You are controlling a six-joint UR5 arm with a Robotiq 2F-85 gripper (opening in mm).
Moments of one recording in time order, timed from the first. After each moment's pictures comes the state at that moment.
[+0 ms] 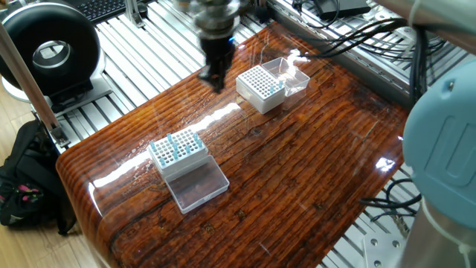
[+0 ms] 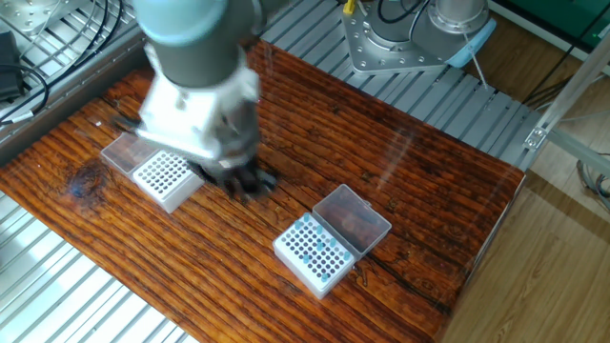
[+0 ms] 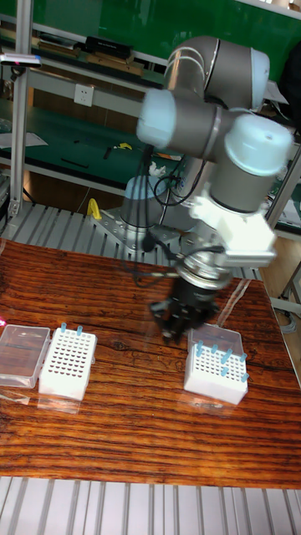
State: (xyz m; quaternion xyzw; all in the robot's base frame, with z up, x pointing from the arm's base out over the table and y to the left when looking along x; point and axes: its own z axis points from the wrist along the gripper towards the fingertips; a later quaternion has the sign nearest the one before) arm 0.590 0.088 0.121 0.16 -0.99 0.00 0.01
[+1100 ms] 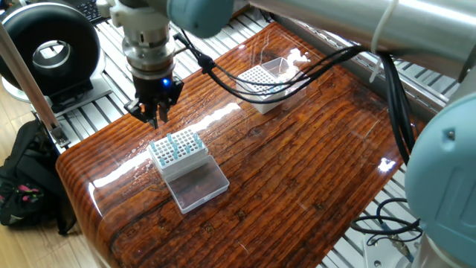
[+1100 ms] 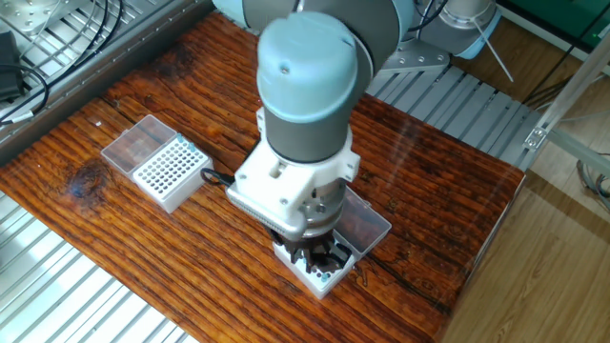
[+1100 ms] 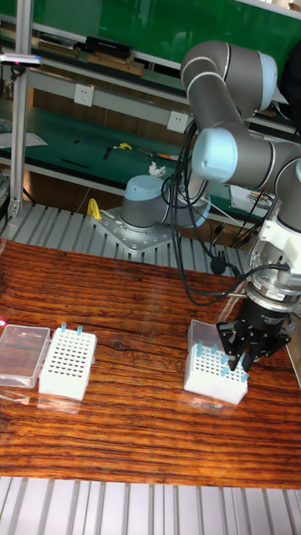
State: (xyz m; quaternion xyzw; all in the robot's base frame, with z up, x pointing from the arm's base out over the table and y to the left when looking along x) arm 0.604 0.206 0.102 0.04 -1.00 -0.03 -0.04
